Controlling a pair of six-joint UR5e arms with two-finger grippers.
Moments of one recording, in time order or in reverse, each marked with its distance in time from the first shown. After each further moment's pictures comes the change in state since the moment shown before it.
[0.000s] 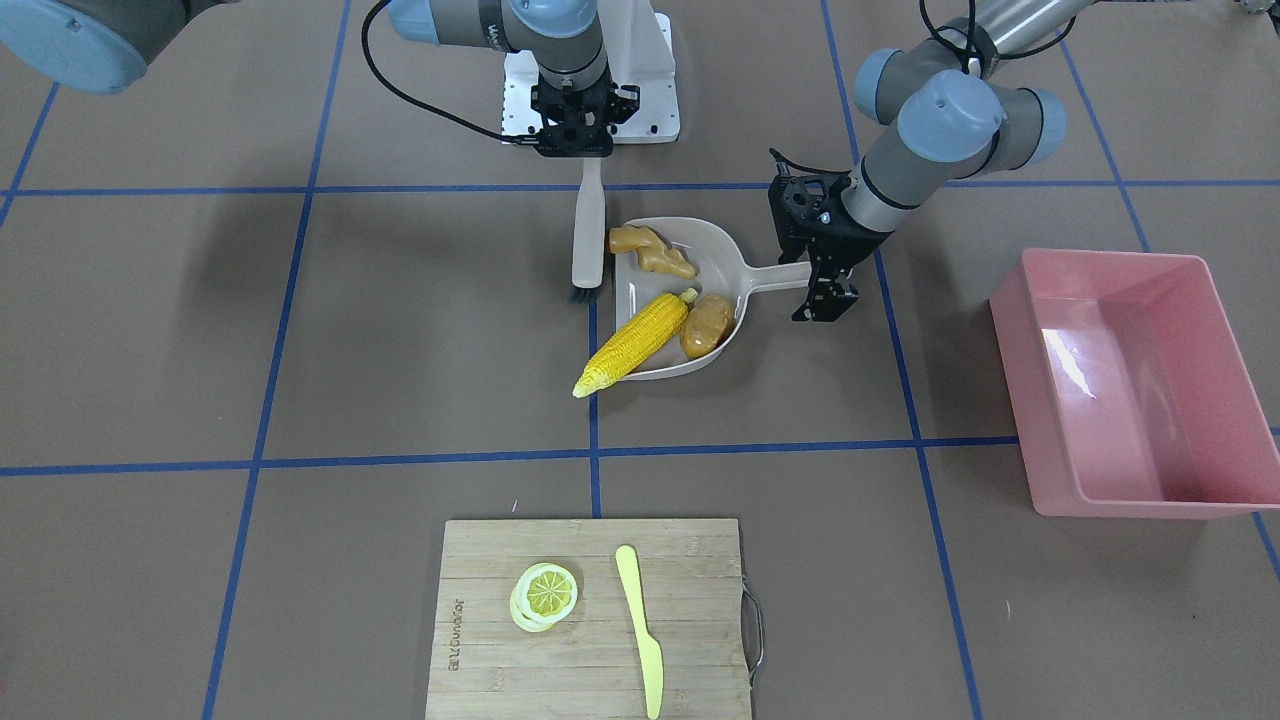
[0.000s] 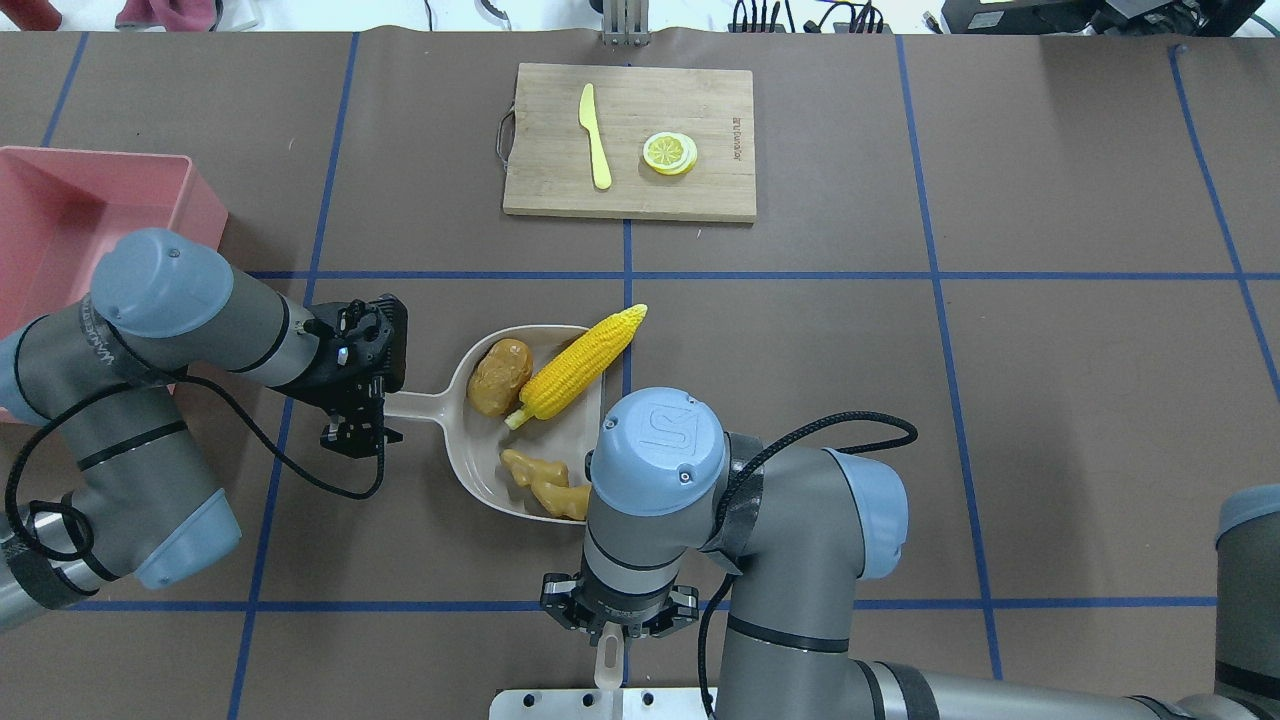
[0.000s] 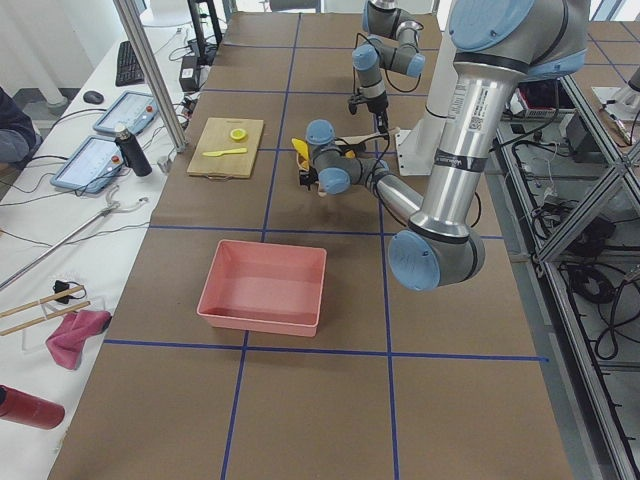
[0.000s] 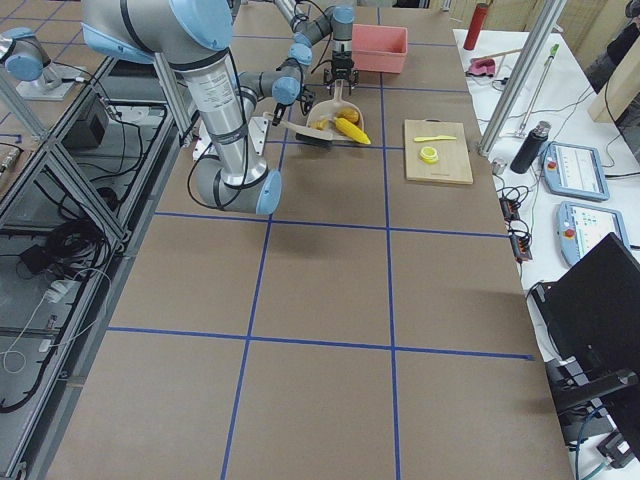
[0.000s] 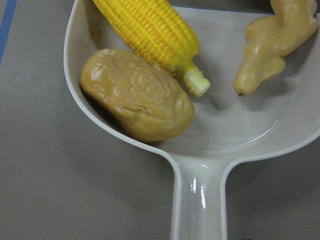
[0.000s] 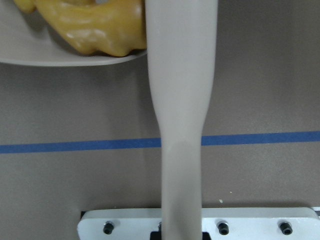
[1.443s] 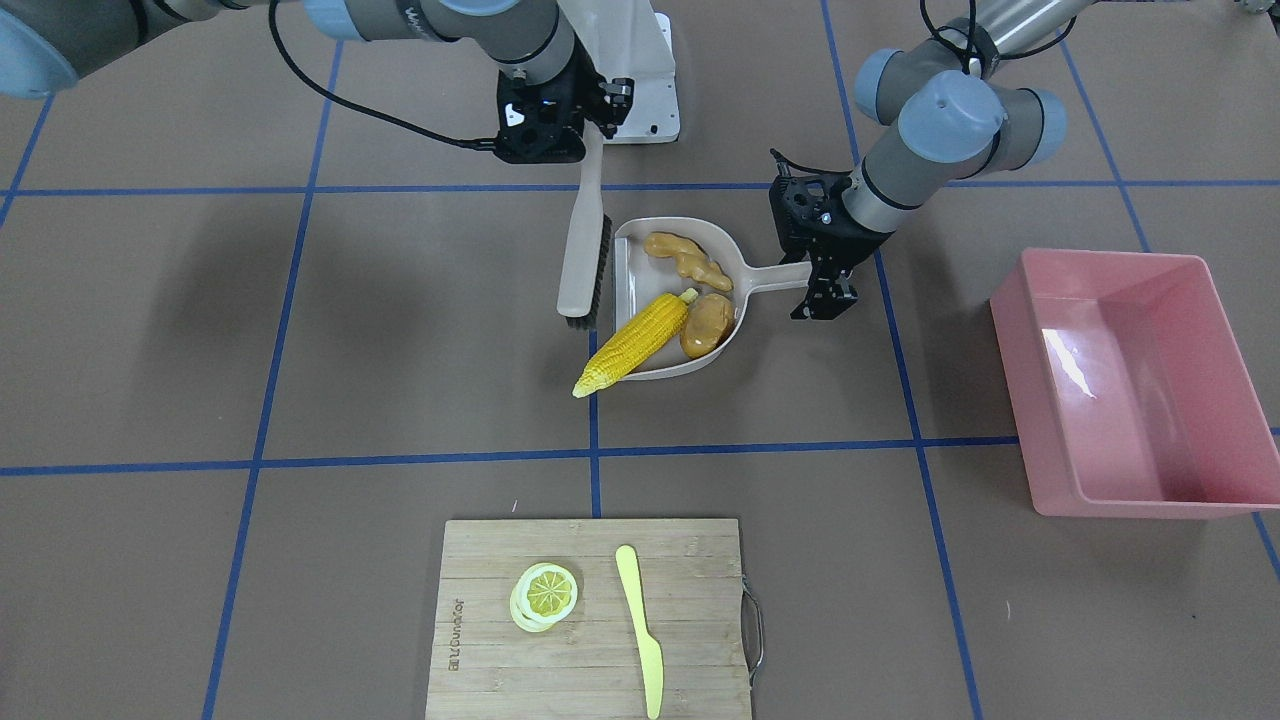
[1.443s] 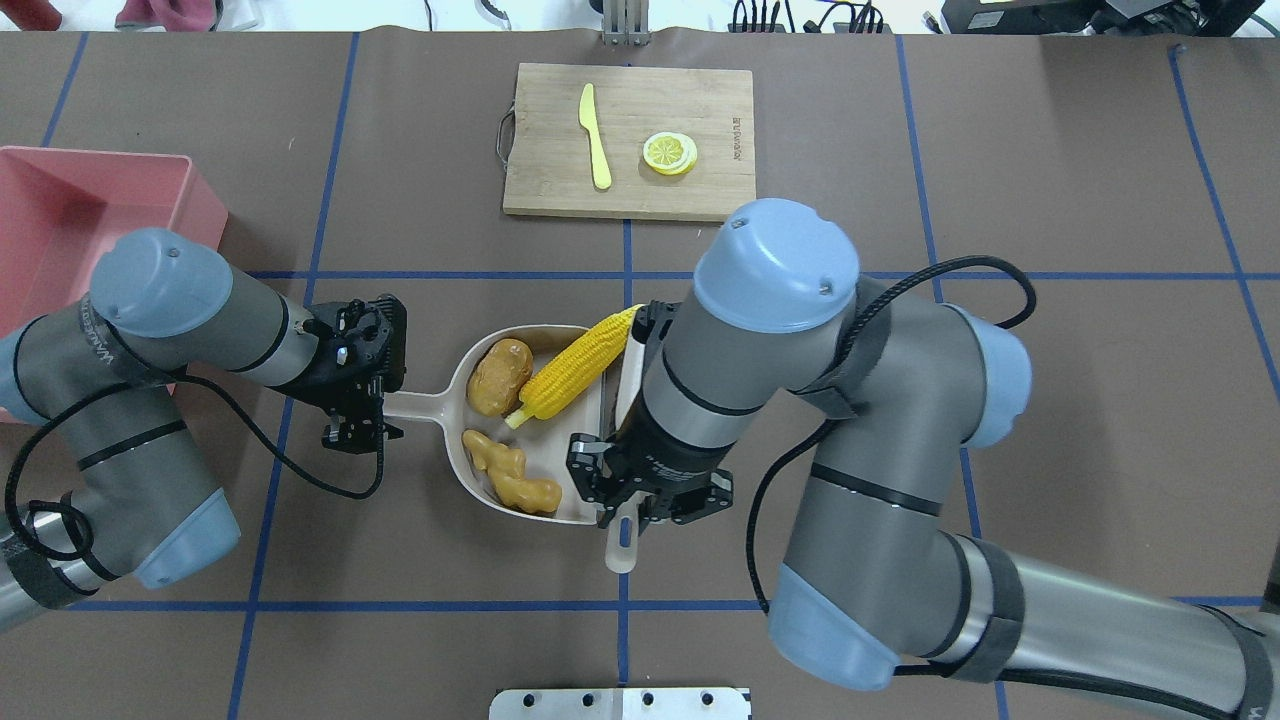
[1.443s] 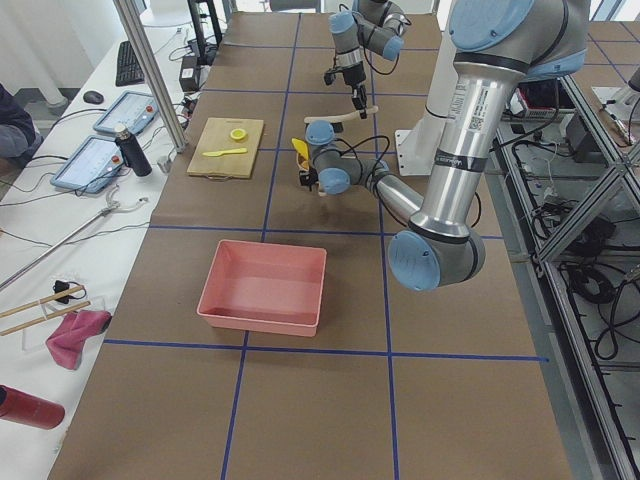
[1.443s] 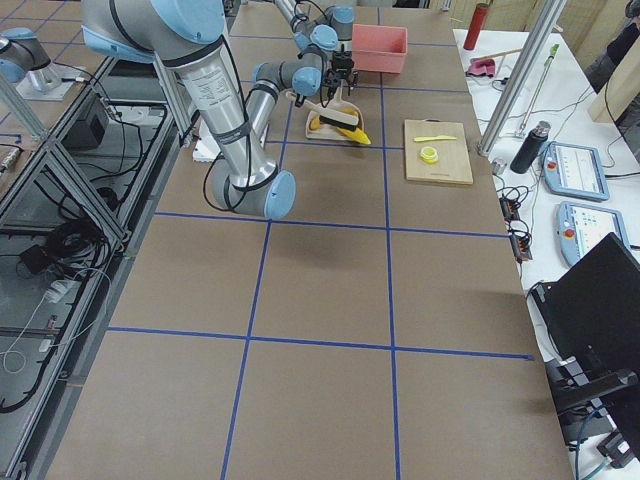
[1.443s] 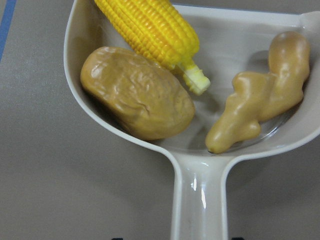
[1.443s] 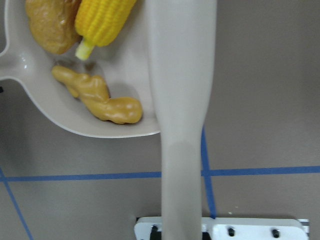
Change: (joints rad) left arm -0.001 0.001 0.001 0.000 0.001 0.001; right arm 0.211 -0.062 0.139 0.024 0.148 -0.002
